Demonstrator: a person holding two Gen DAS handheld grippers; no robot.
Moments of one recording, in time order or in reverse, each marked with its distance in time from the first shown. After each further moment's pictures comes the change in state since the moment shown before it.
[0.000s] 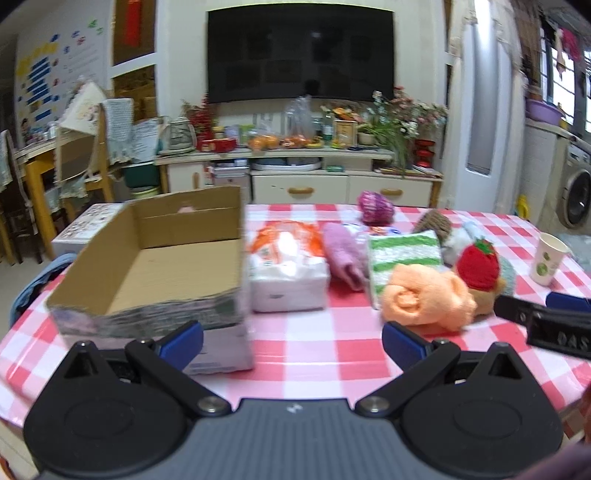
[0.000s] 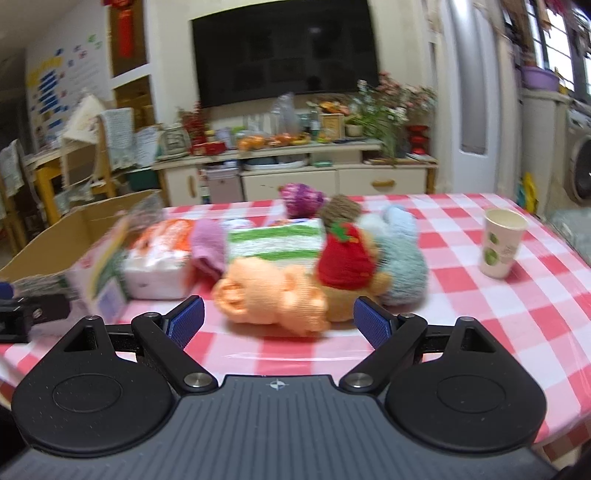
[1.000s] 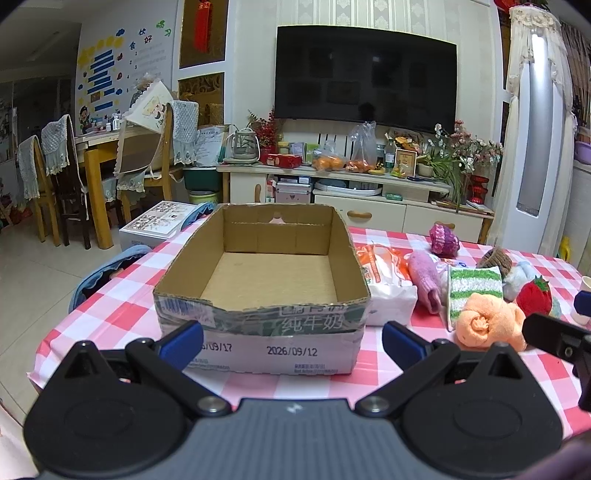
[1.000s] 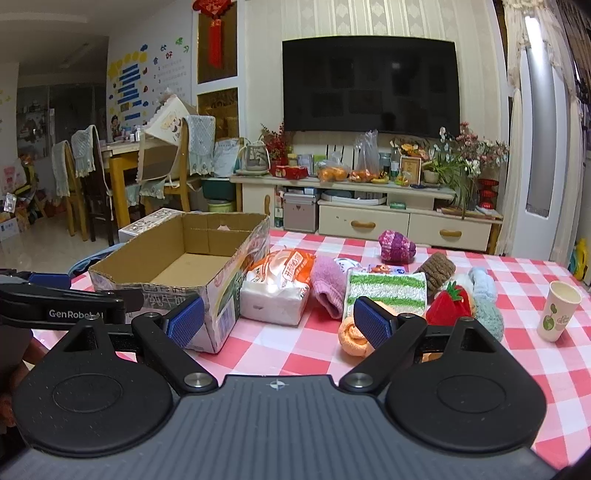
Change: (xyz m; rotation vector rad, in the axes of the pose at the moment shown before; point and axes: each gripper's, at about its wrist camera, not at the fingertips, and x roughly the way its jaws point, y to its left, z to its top) left arm -0.028 0.080 -0.009 -0.132 -0.071 0.149; right arm -0.027 0.078 0.004 -0.213 -0.093 0.207
